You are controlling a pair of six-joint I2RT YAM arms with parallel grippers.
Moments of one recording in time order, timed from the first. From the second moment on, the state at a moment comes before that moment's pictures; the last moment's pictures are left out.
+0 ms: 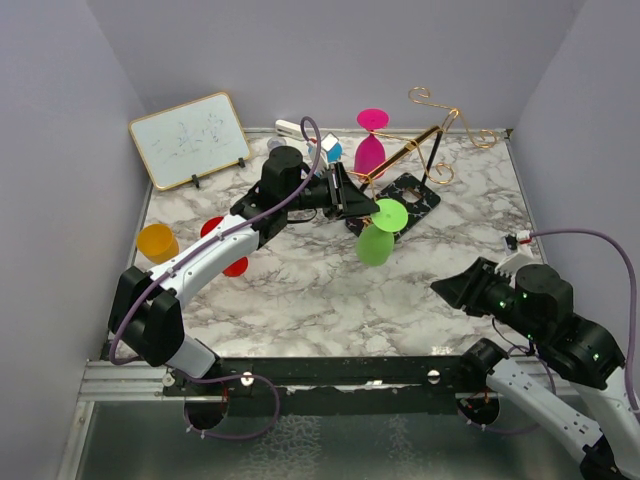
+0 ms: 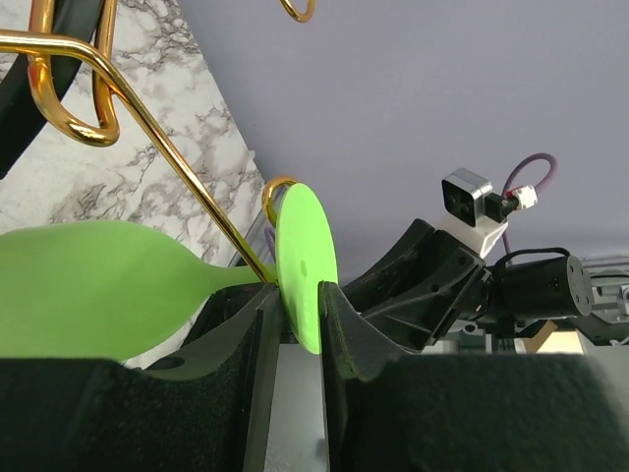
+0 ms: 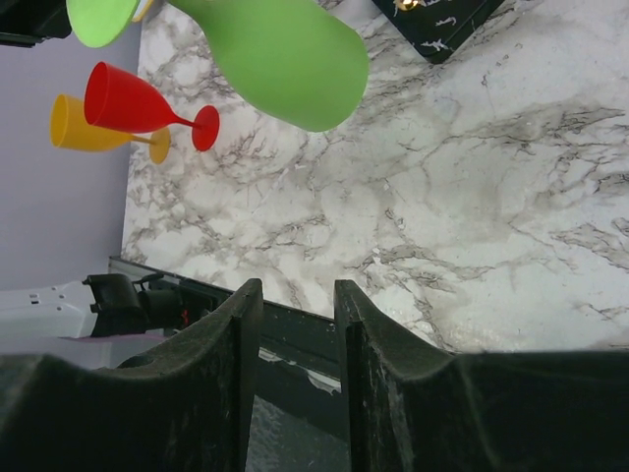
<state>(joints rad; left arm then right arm) -0.63 1.49 1.22 0.09 0.71 -1.07 0.64 0.41 0.92 -0.98 0.07 0.82</state>
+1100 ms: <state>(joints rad) -0.66 1.49 1.19 0.17 0.73 -1.16 0.64 0.35 0.92 -0.98 0.09 0.83</state>
